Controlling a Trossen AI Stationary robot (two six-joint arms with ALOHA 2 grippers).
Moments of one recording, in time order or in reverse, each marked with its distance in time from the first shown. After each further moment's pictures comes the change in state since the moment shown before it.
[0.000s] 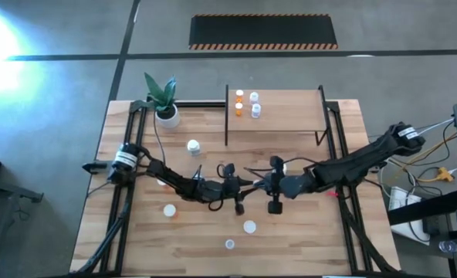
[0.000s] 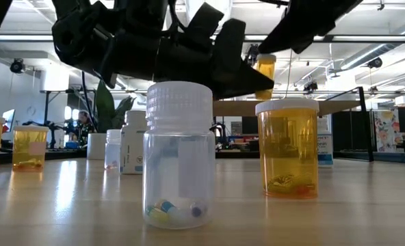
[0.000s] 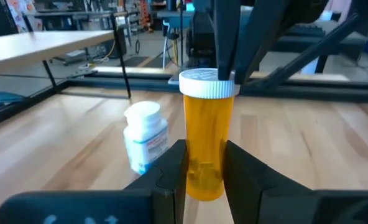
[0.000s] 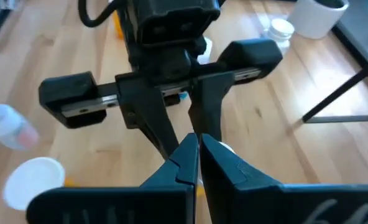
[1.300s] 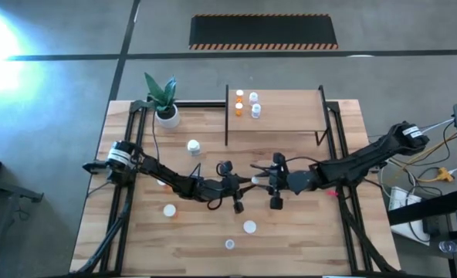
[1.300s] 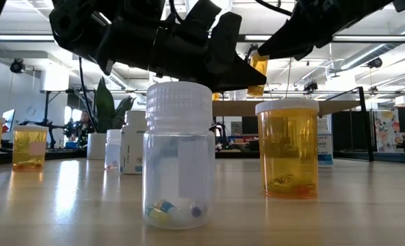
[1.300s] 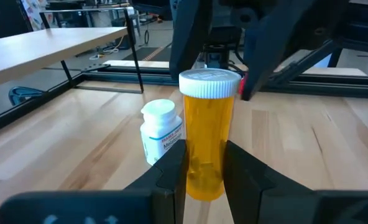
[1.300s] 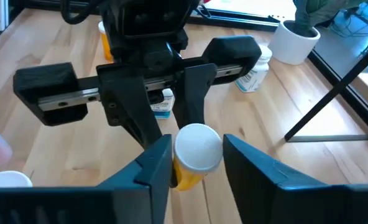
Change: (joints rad) left arm 0.001 -0.061 -0.005 -0.127 -0.040 -0.025; right arm -0.016 -0.071 -0.161 0.271 0.034 -0.108
